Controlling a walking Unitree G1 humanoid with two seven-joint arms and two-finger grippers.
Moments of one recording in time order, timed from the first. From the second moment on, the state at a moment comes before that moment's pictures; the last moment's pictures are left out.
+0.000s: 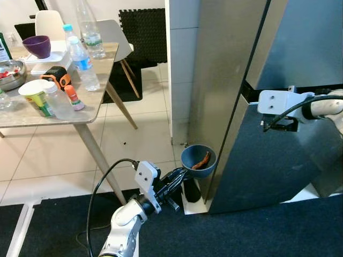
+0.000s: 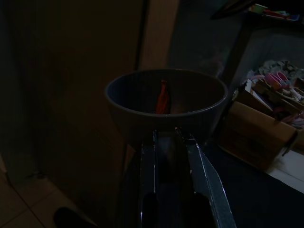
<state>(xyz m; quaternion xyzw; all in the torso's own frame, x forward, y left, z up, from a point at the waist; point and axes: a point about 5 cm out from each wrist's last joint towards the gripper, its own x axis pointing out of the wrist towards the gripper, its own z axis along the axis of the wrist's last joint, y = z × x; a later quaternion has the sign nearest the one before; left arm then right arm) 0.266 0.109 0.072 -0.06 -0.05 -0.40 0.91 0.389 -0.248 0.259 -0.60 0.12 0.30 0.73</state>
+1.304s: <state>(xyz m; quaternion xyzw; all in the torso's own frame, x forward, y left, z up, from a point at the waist) 0.265 0.109 0.079 -0.06 -0.06 -0.40 0.91 0.343 -0.274 0.323 -0.50 0.15 0.50 0.69</state>
